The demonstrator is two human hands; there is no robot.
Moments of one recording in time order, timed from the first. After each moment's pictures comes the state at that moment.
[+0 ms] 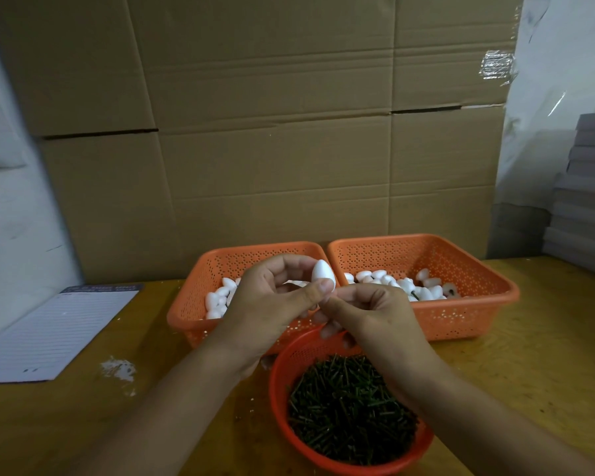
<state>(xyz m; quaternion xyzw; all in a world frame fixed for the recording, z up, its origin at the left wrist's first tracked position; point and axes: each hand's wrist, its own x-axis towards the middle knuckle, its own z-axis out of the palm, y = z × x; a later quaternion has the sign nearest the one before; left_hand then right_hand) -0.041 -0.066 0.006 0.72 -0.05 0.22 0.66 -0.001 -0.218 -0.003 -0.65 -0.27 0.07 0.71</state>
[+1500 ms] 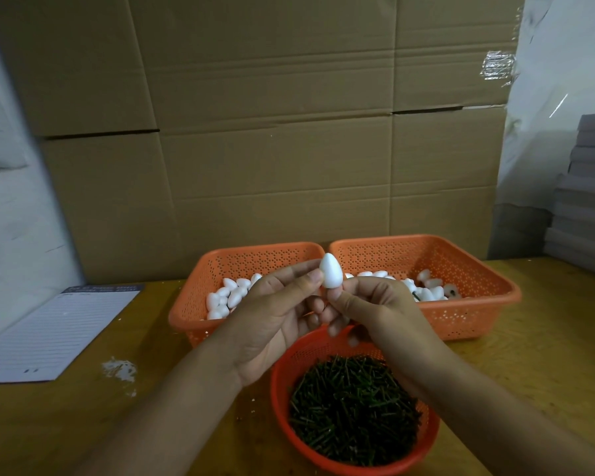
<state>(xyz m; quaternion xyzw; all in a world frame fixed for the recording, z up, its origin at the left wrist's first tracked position) -0.038 -0.064 0.002 0.58 -0.10 0.05 0.80 0.009 -0.226 0.000 -0.63 -0.34 0.10 0.69</state>
